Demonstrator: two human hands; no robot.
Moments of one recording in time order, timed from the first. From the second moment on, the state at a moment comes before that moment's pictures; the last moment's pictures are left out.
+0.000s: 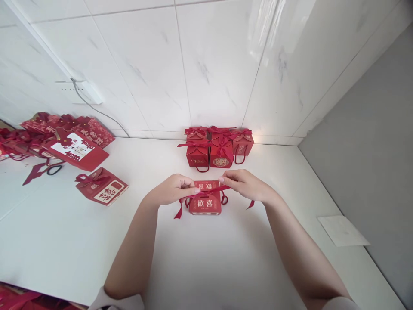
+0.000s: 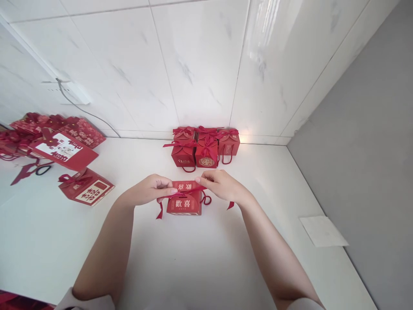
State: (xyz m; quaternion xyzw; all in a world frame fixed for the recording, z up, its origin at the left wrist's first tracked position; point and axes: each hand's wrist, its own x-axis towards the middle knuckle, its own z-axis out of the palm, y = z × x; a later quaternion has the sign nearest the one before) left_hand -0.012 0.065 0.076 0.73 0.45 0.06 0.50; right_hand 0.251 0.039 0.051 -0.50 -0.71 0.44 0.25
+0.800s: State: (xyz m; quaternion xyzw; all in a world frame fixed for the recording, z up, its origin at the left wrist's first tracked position) left_hand -0.027 0.092 0.047 0.70 0.40 0.02 0.59; right_hand 0.258 0.065 0.011 -0.37 -0.65 0.65 0.14
